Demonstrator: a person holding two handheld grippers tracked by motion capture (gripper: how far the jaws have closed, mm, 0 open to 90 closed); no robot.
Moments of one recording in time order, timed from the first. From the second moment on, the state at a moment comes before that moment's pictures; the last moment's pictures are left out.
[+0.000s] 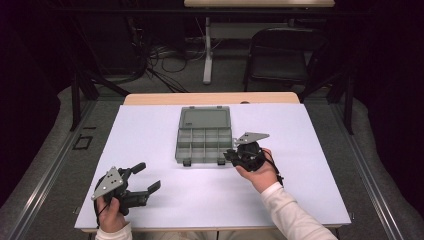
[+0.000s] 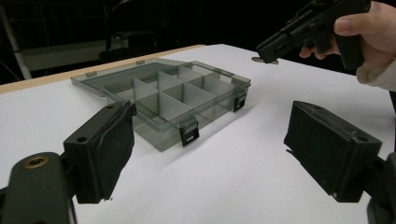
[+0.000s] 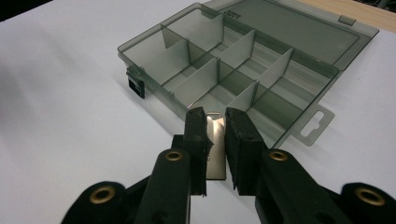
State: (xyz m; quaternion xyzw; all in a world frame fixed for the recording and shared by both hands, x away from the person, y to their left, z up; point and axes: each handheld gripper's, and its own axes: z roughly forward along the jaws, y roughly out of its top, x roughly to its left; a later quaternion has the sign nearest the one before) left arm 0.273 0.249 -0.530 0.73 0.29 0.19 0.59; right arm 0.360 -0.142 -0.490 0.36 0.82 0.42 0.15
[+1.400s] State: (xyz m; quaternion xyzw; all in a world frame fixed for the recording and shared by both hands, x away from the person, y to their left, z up) left arm 0.273 0.251 -0.530 0.72 0.30 0.19 0.59; right arm 0.430 -0.130 -0.482 0.40 0.81 0.41 0.15
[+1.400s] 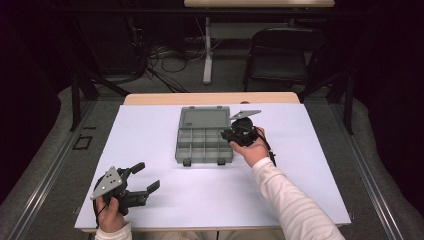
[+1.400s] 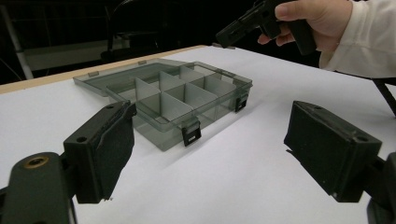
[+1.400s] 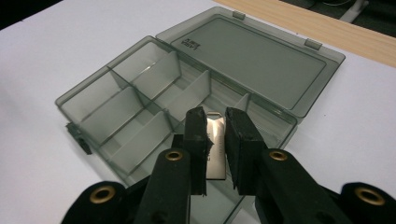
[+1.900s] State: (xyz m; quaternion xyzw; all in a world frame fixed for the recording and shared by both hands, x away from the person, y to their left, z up) left arm 0.273 0.251 -0.531 0.72 0.30 0.19 0.59; right arm 0.448 -0.134 -0.493 0.41 0.80 0.40 0.16
